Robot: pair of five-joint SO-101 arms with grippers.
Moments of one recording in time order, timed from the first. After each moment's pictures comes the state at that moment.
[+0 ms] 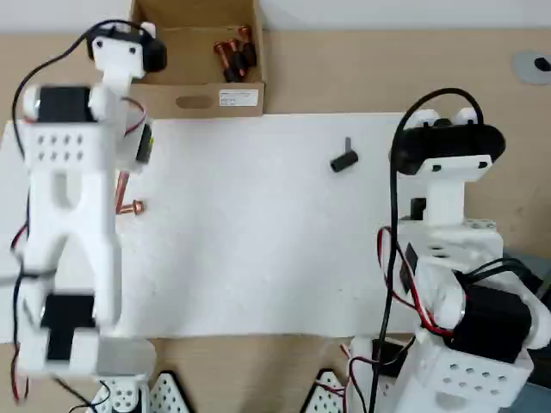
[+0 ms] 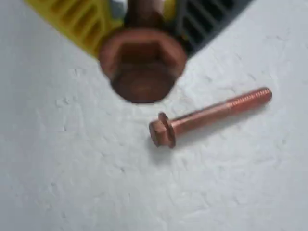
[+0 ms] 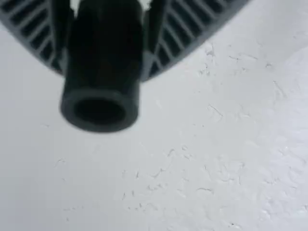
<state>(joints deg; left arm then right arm) -3.9 -5.2 -17.0 100.0 -22.3 10.0 -55.1 13.9 101.1 5.0</state>
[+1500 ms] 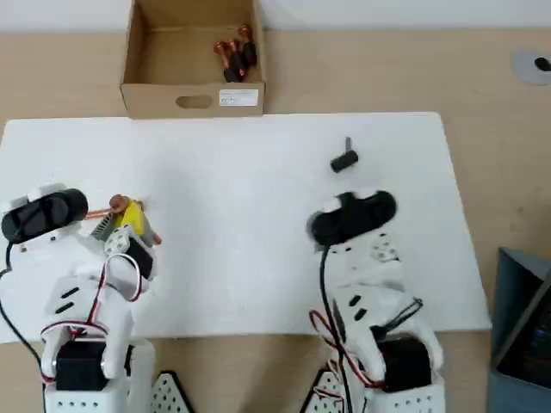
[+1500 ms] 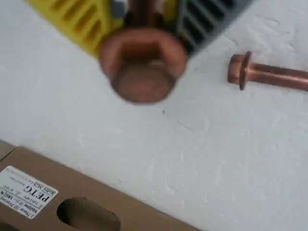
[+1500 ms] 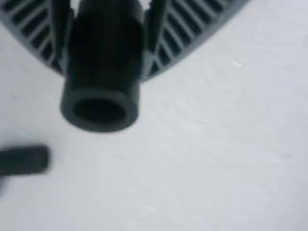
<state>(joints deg) -3.9 -103.6 76.0 56.7 16.7 -15.7 -103.7 78.6 62.9 -0.2</state>
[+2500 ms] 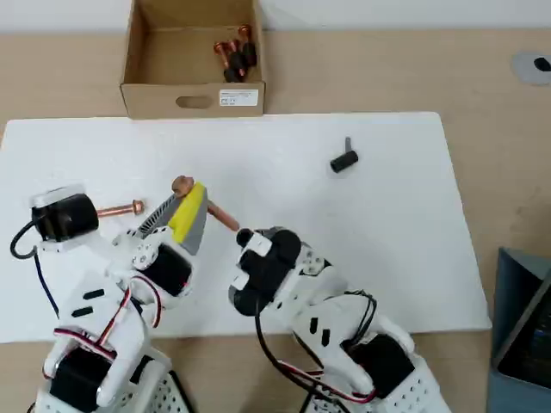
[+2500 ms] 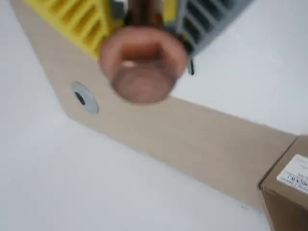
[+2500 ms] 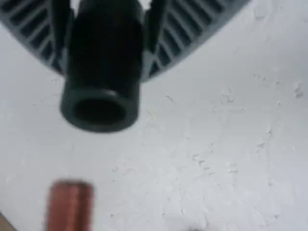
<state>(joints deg) 20.9 -103.9 70.0 42.9 31.4 -42.9 -103.7 82.7 54.5 10.5</state>
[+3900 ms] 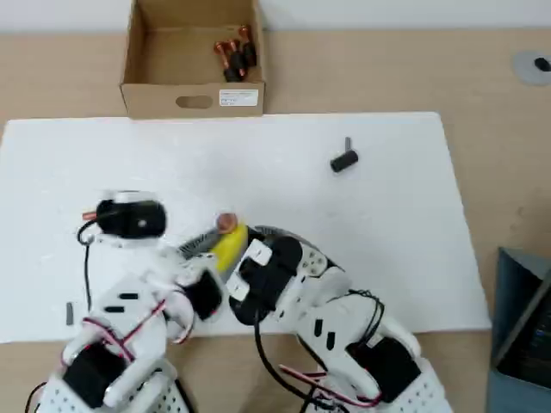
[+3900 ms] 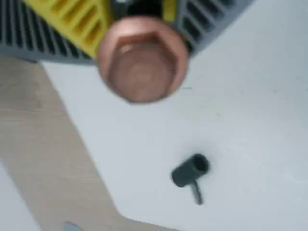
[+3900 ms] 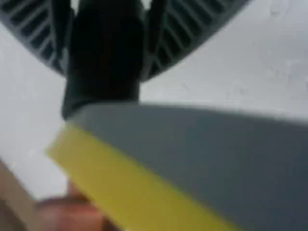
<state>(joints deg) 36.3 -104.3 74.6 51.1 27.9 -43.1 -103.6 79.3 54.5 14.0</state>
